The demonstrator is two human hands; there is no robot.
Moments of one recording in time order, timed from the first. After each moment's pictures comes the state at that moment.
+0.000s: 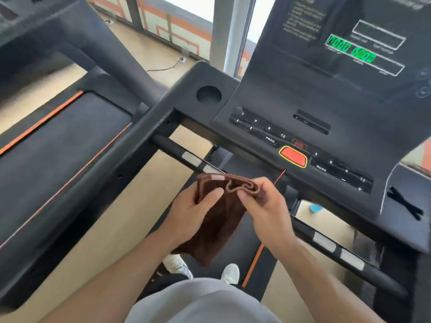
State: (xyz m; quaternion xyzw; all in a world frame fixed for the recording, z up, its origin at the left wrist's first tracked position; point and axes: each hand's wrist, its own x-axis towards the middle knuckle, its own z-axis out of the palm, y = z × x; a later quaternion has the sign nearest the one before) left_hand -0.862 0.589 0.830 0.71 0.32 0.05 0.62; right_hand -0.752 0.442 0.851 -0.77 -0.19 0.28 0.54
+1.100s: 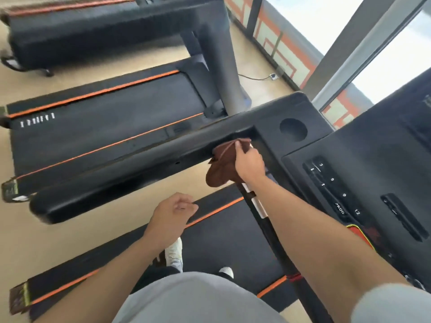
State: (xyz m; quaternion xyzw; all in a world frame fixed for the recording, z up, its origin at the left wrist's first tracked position) left_hand -0.929 0.624 0.780 0.52 0.63 0.15 0.56; right_hand -0.696 0.696 0.769 -0.85 -0.34 0.33 0.24
